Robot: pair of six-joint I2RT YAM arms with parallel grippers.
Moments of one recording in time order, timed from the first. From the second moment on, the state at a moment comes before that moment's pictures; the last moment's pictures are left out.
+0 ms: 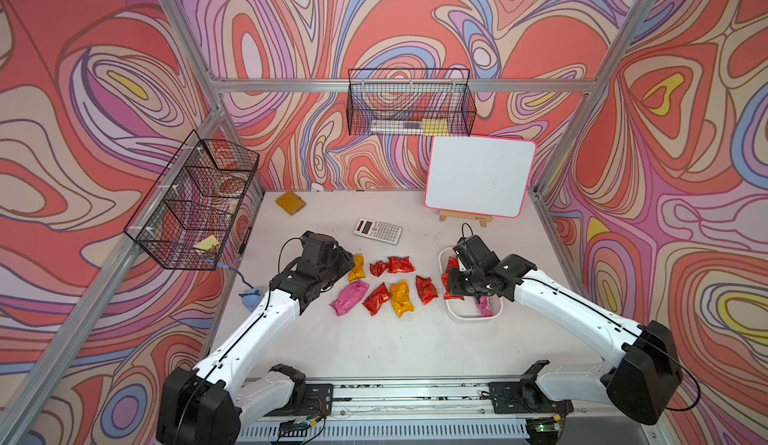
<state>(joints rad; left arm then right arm) -0.35 1.10 0.82 -0.44 -0.01 -0.97 0.66 1.32 1.04 -0.79 0.03 0.61</state>
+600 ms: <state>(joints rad) -0.35 0.85 0.71 -0.58 -0.22 -1.08 1.06 1.72 1.27 -0.65 0.02 0.61</state>
